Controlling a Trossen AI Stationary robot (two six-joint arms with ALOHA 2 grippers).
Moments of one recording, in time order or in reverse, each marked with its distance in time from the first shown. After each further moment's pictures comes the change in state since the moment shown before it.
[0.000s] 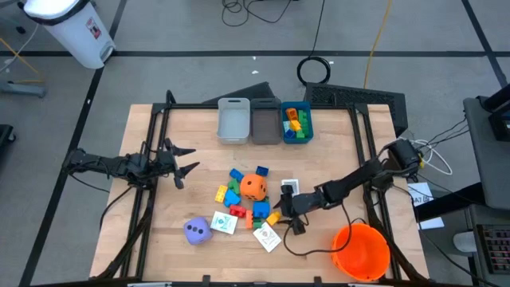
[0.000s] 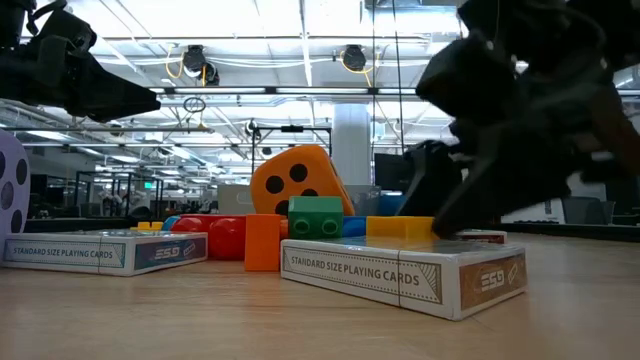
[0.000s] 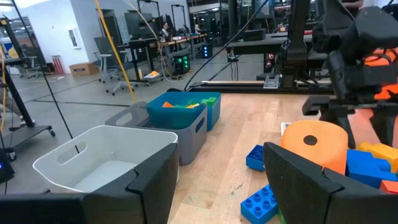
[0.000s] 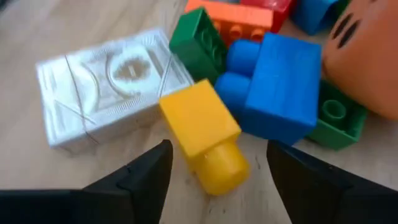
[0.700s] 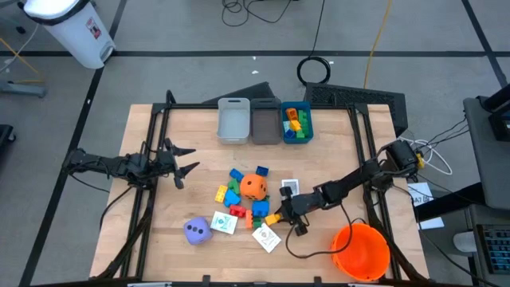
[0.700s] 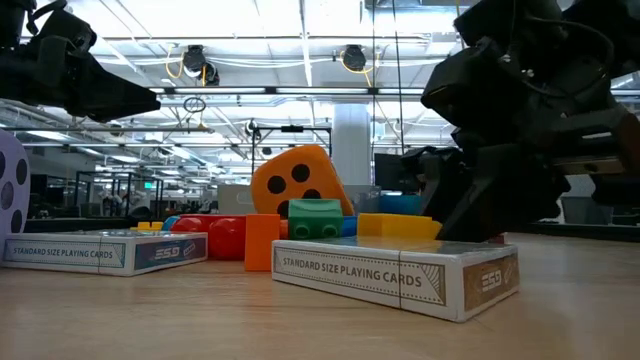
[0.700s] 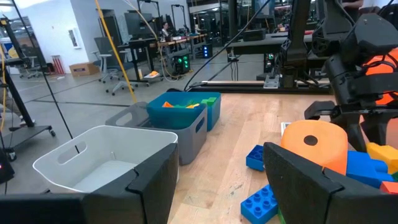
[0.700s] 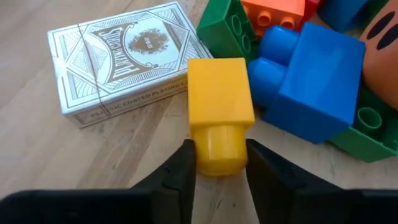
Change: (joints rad) left arm 0.000 0.000 0.000 0.000 0.000 0.000; right arm -0.002 0.026 0.001 0.001 -0.053 -0.099
